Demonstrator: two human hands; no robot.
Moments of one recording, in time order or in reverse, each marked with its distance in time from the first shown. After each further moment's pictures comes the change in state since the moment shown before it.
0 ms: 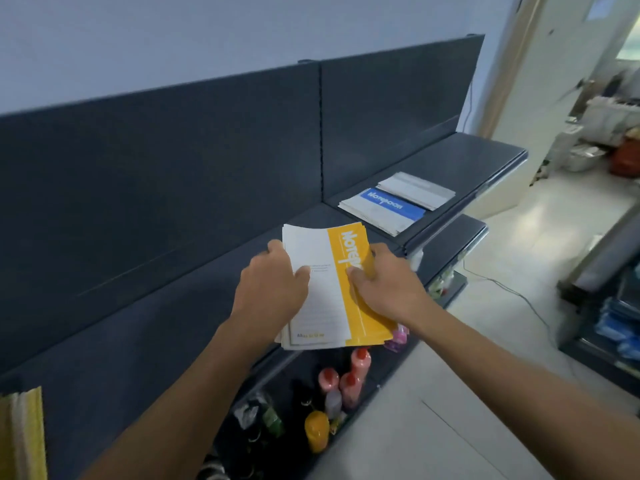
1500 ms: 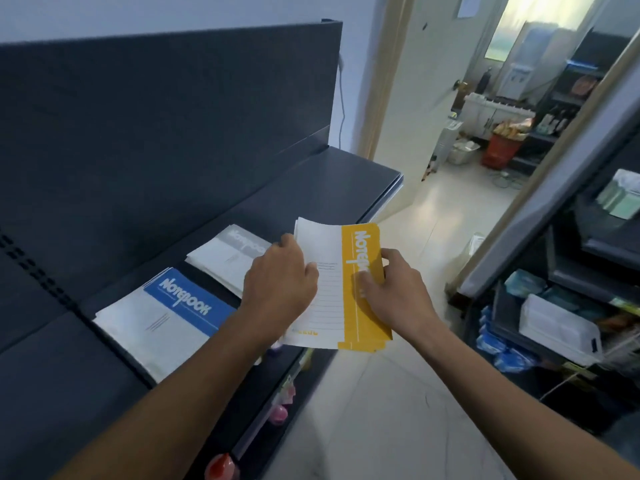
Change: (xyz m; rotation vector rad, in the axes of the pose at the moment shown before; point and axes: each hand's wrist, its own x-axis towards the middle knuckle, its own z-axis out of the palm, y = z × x) left_hand 0.299 0.381 0.267 0.021 -0.133 0.279; right_hand 0.298 0.298 -0.264 0.047 0.276 0.324
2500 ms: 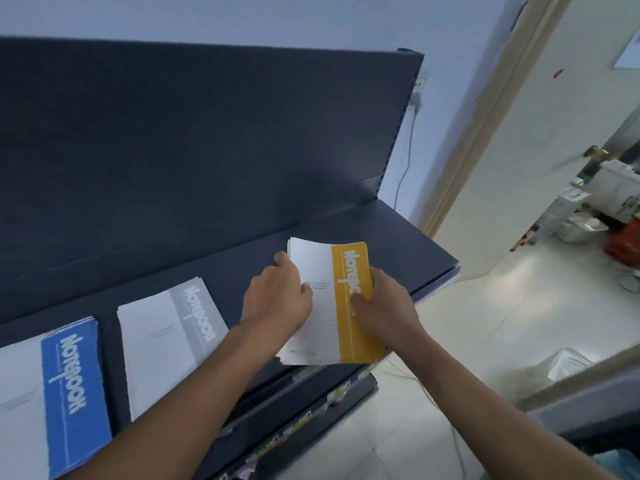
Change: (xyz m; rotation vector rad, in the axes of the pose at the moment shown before) left_hand 0.222 0.067 0.089 -0.034 0.080 -0.438; right_hand 0.321 0.014 0.002 -0.154 -0.302 -0.300
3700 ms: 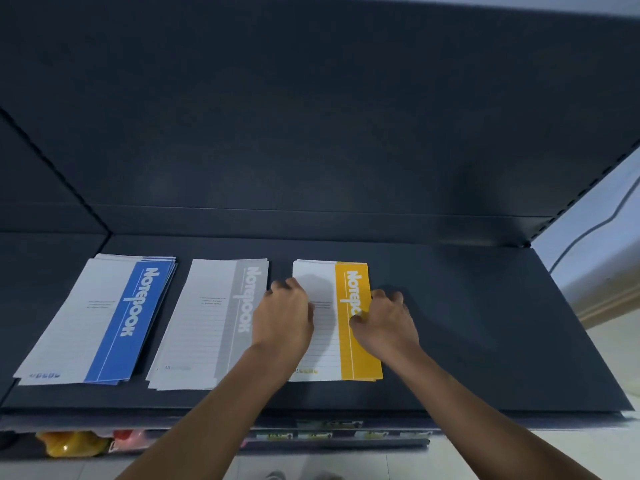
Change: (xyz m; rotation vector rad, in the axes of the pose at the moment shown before) left_hand 0.048 -0.052 0.064 0.208 0.147 -0.527; right_hand 0.130 -0.024 0.091 -0.292 -0.423 -0.369
